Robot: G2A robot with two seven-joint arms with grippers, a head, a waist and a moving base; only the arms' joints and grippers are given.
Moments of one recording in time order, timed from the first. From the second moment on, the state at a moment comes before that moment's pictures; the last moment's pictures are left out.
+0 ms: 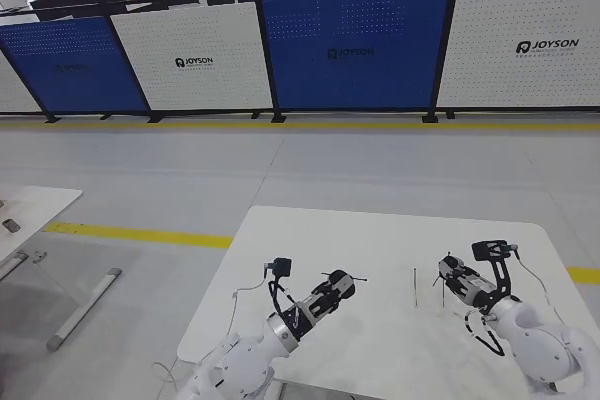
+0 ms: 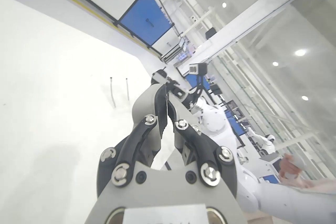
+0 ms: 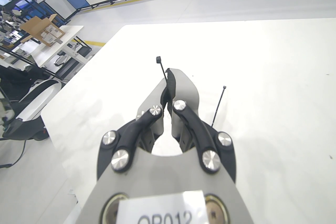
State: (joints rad) left arm 1.61 -1.19 -1.20 -1.86 0.16 -0.29 -0.18; right arm -1.29 -1.12 1.31 -1.60 -0.69 -0.19 0.53
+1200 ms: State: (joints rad) left arm 1.58 -1.19 -1.17 -1.80 0.18 -0.21 -0.29; right arm -1.43 -1.12 1.38 -1.72 -0.58 -0.17 0.45
